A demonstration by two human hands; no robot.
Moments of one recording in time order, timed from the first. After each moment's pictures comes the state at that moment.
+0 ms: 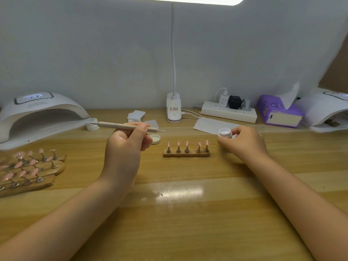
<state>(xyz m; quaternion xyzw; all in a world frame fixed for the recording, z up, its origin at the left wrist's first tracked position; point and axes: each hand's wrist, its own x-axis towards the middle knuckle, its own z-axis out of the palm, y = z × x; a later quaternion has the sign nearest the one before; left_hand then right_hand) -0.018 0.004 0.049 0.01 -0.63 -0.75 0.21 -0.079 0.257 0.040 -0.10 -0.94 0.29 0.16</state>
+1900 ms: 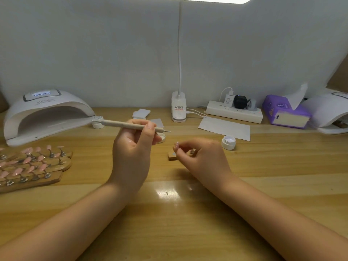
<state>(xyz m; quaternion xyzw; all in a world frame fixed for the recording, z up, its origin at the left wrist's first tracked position) -0.011 0.010 0.045 -0.08 -0.65 -0.69 0.30 -0.032 0.164 0.029 0.20 -0.88 0.37 0.21</state>
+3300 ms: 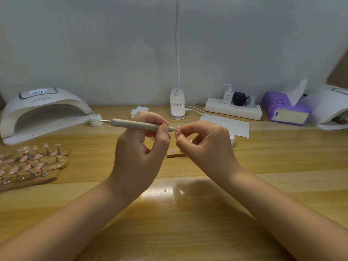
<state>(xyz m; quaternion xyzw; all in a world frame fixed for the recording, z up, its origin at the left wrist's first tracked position) 0.005 0.017 0.061 -0.21 -0.75 -0.51 0.37 -0.026 0.165 0.053 0.23 -0.81 0.47 0.26</state>
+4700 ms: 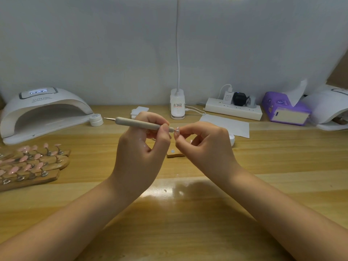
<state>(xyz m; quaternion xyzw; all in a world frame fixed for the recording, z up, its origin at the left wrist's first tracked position) 0.004 0.018 0.059 -0.20 -0.75 -0.51 0.36 -0.026 0.163 0.051 0.24 -0.81 0.46 0.27</state>
